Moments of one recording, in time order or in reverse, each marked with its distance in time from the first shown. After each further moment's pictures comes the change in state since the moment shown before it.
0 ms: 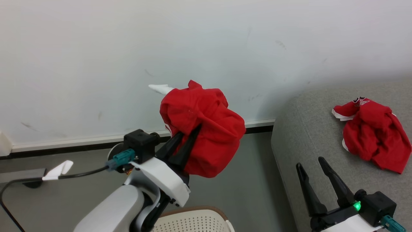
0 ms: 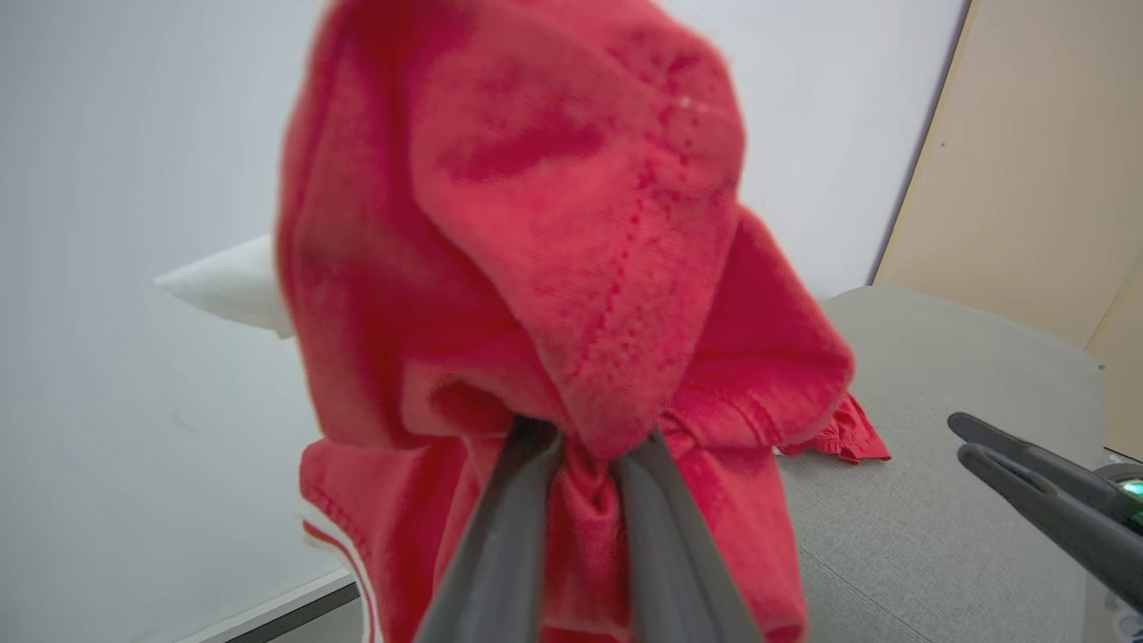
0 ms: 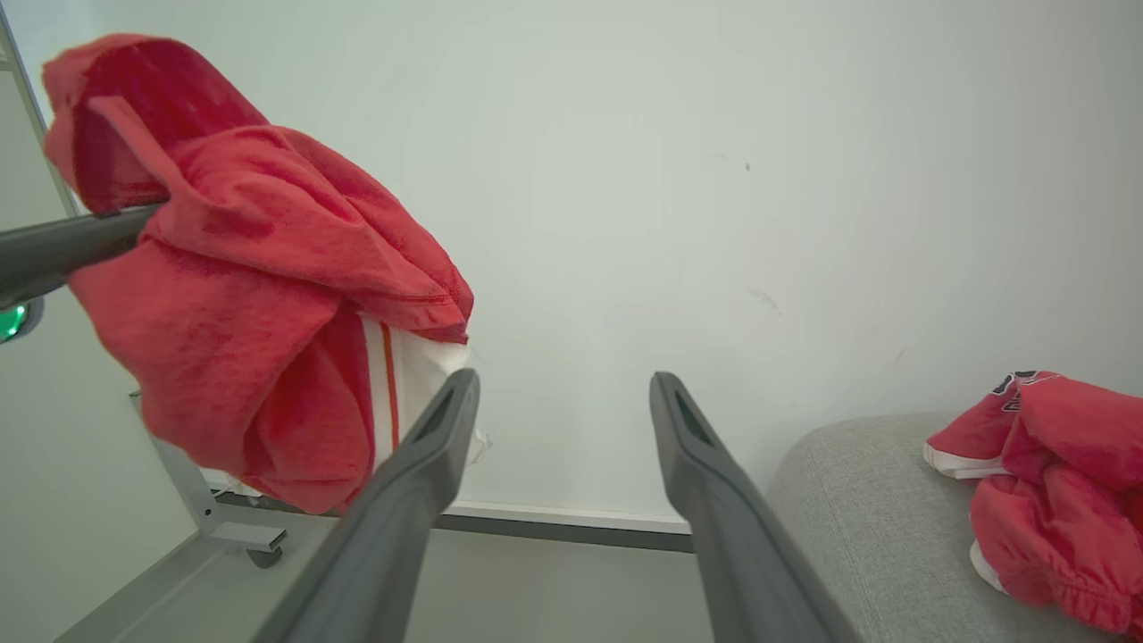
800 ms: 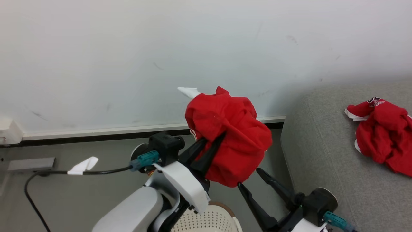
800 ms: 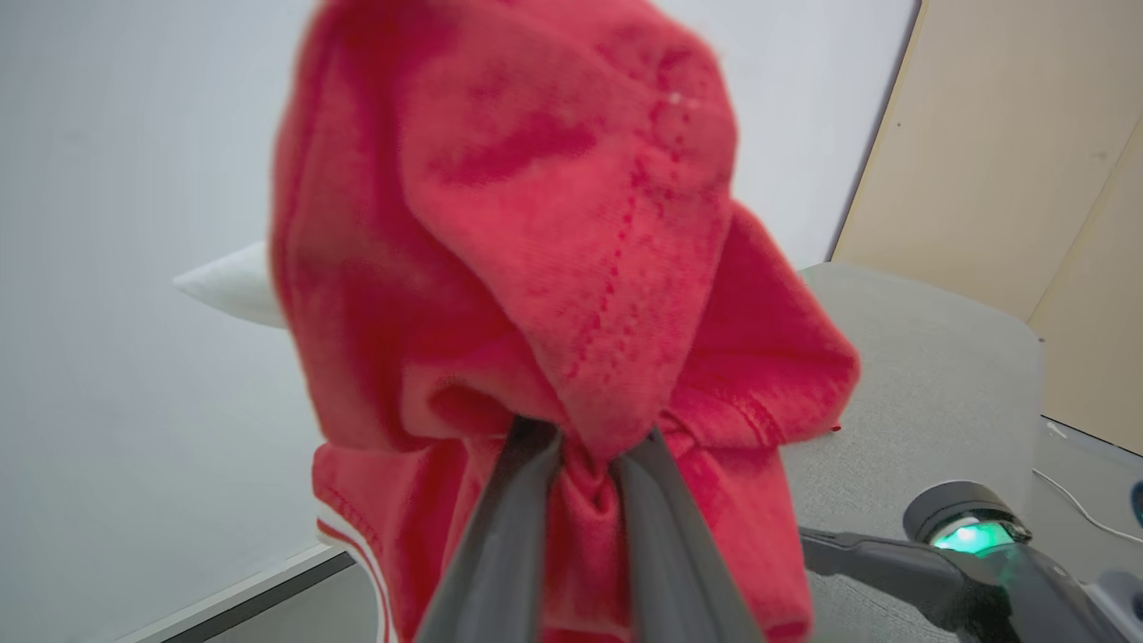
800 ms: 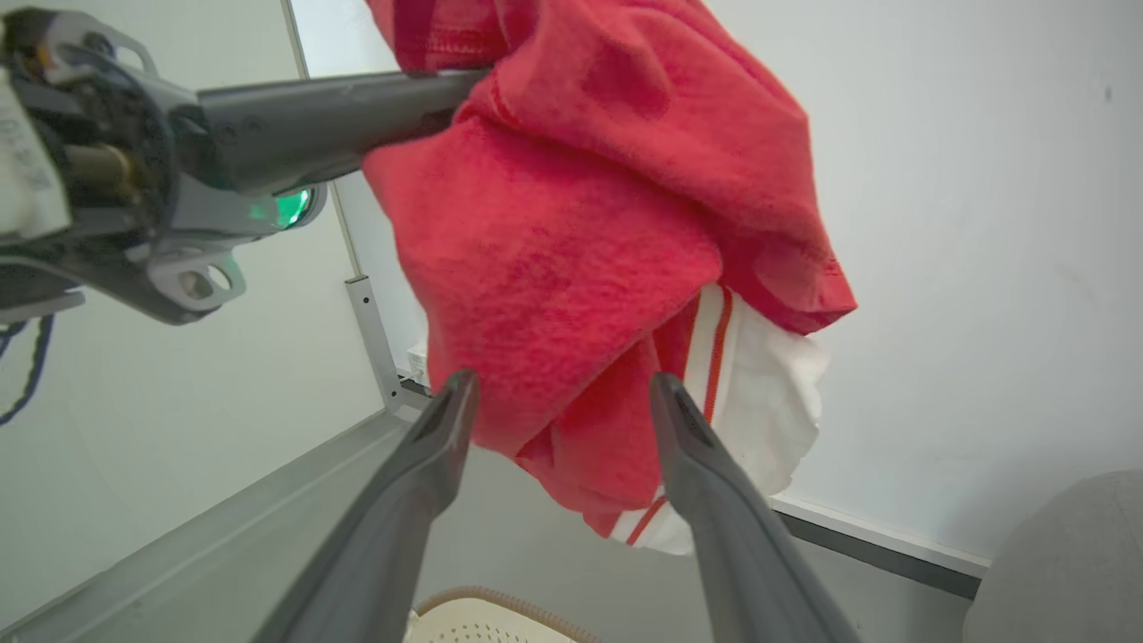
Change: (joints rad) left arm -0.030 -0.046 -0.067 -0.013 0.001 -0.024 0.026; right arm -0.157 -0.031 0.374 0.070 0.064 0.000 0.000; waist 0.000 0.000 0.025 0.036
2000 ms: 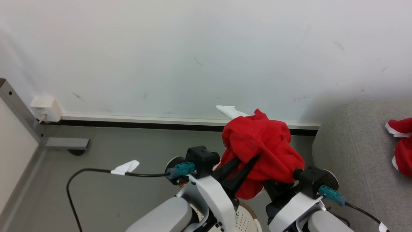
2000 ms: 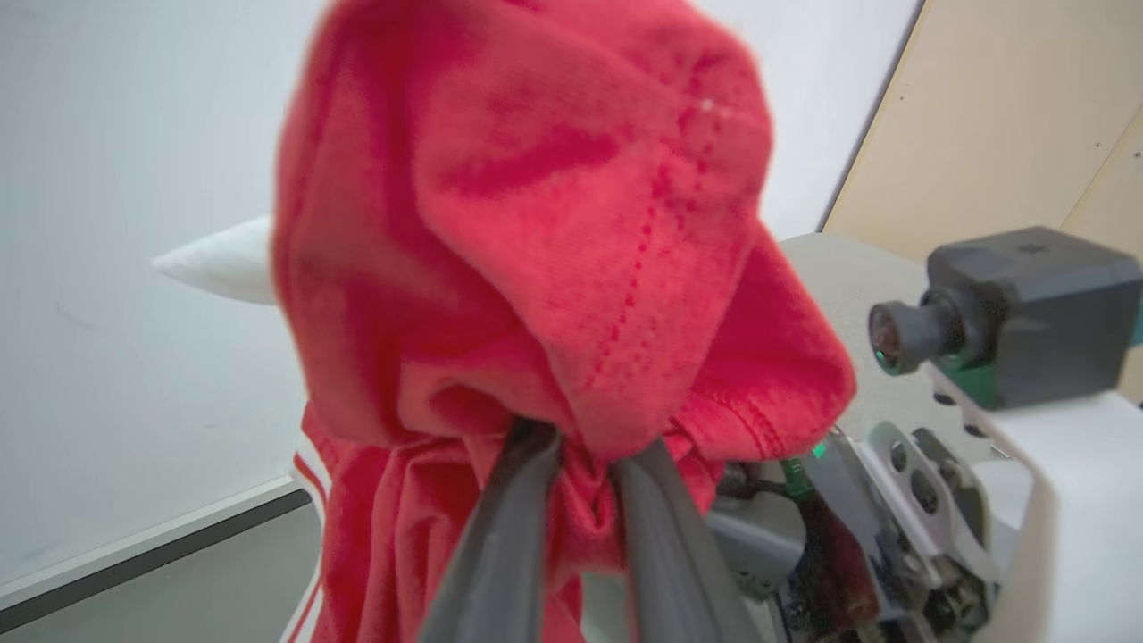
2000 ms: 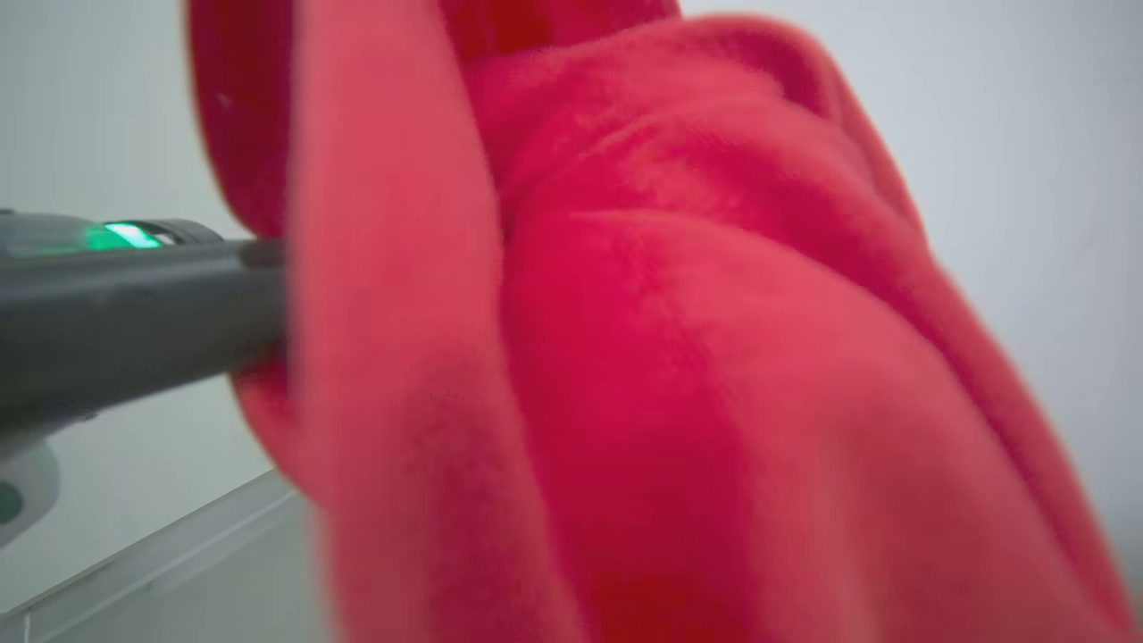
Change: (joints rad) left arm -0.019 -0.127 -0.114 0.113 -0.017 -0.062 0.007; right arm -0.152 0.066 -0.011 0.212 0.013 0.000 0.000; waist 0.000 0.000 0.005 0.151
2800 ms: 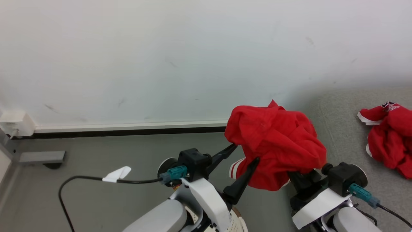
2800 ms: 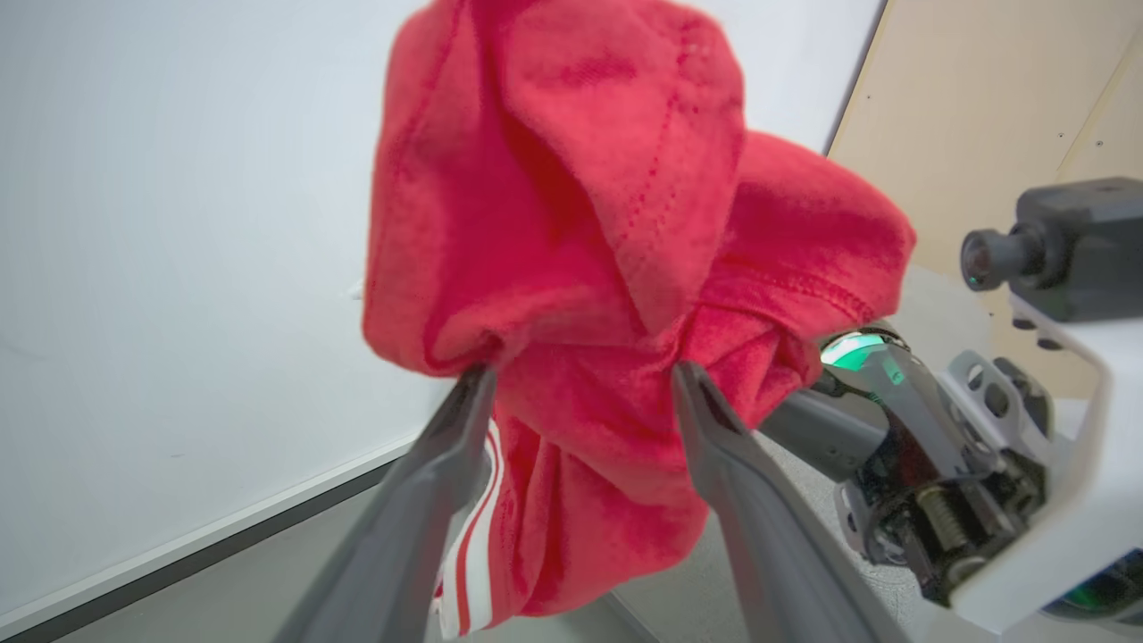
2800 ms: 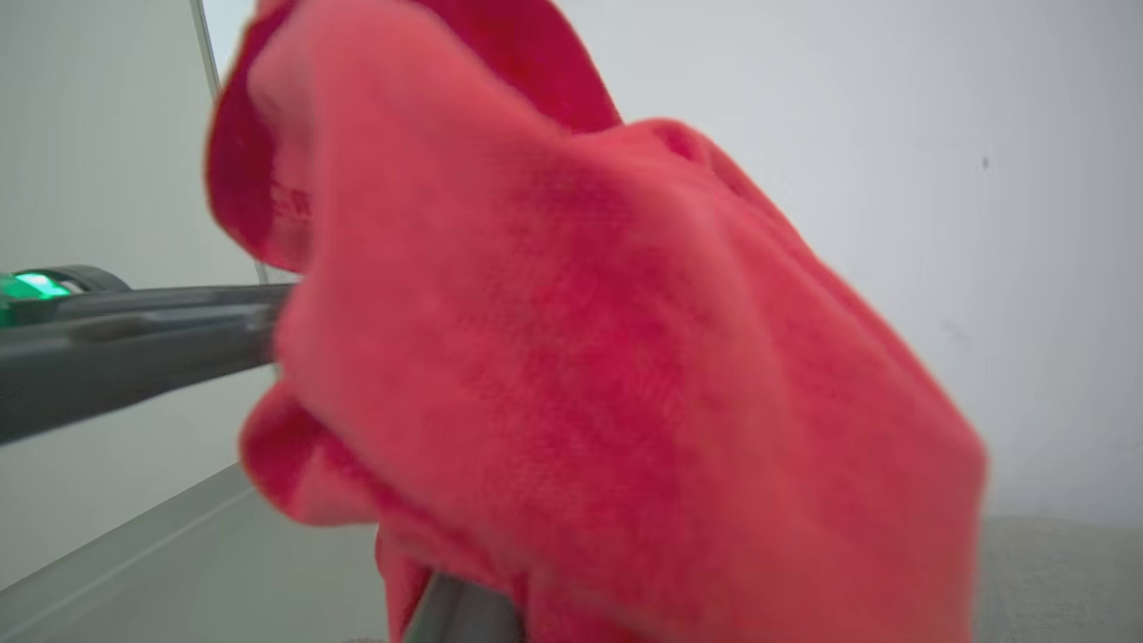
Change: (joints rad) left arm 0.011 0.031 -0.002 -0.012 0.004 0.029 -0.035; right arm 0.051 -0.074 -0.115 -0.095 -0.039 0.001 0.000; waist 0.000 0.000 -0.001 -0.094
